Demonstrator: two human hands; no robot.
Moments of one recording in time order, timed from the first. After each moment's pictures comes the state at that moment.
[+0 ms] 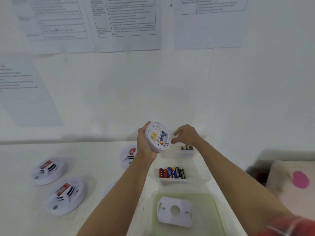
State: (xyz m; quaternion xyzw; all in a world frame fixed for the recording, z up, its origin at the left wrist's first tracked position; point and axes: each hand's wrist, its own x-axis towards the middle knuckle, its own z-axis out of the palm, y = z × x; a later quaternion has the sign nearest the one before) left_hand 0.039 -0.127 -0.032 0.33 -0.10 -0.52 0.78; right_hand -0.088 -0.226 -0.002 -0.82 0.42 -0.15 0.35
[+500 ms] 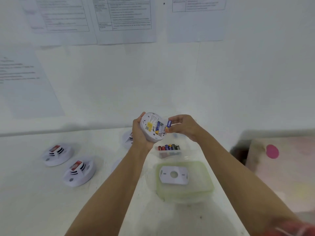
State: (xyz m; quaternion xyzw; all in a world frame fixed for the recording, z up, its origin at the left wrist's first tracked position) left_hand 0.009 -0.052 -0.010 0.30 -0.14 -0.57 0.75; right_hand -0.135 -0.127 0.022 -0.71 0.34 -0.26 0.56
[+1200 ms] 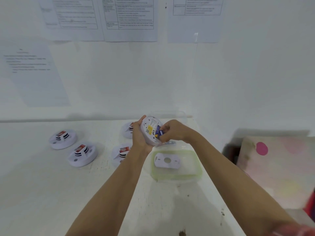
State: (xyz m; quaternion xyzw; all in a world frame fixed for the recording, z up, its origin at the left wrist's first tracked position) left_hand -0.030 -0.005 -0.022 0.33 -0.08 -0.55 0.76; right_hand -0.151 -0.062 0.031 -0.83 0.33 -0.09 0.44
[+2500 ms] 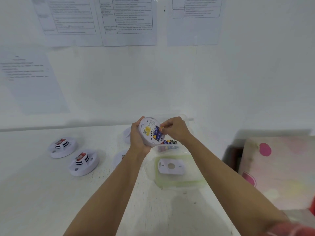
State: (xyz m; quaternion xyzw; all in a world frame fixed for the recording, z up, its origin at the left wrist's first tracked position) left_hand -0.011 -0.008 -0.012 0.34 -0.13 -0.55 0.75; right_hand -0.129 -0.069 0.024 -0.78 0.39 -0.29 0.40
